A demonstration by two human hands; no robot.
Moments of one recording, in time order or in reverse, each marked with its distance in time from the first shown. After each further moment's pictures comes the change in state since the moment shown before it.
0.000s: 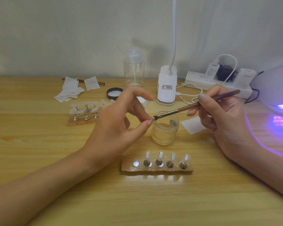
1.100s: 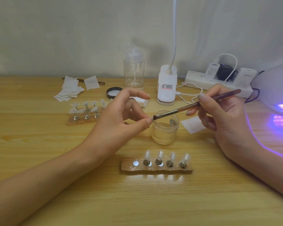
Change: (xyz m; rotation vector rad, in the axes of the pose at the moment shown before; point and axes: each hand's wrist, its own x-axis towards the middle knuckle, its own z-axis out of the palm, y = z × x) left_hand 0.003 0.003 -0.001 -0.252 -0.064 -0.311; right_hand -0.001 -0.001 0.002 -0.019 -0.003 -0.026
